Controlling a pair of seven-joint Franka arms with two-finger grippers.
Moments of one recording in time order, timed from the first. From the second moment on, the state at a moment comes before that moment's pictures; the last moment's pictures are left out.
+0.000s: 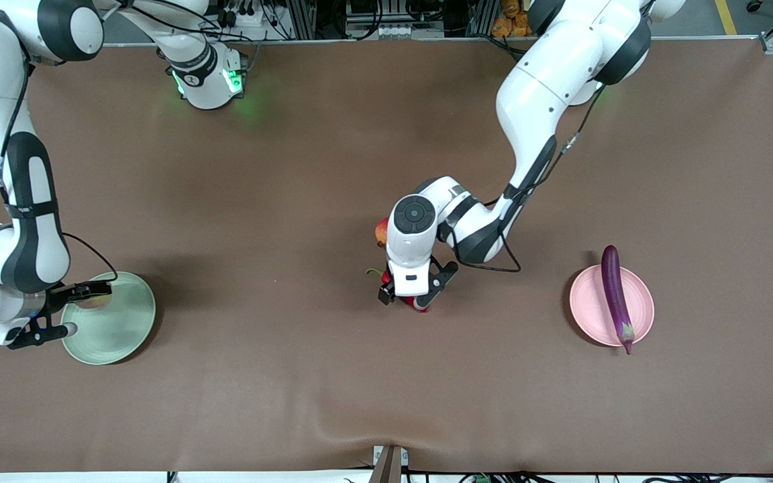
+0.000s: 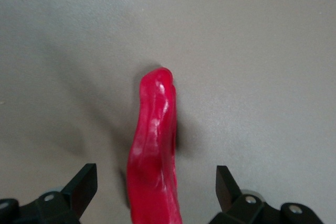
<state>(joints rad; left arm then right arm) -0.57 0.97 -0.21 -1.24 0.28 2.32 -1.70 -0.17 0.76 -0.10 -1.41 0.04 1.91 -0.50</state>
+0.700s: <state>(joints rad) -0.59 1.00 -0.18 -1.23 0.28 2.35 -1.69 -0.17 0.79 -0.09 -1.40 0.05 1.93 -0.49</state>
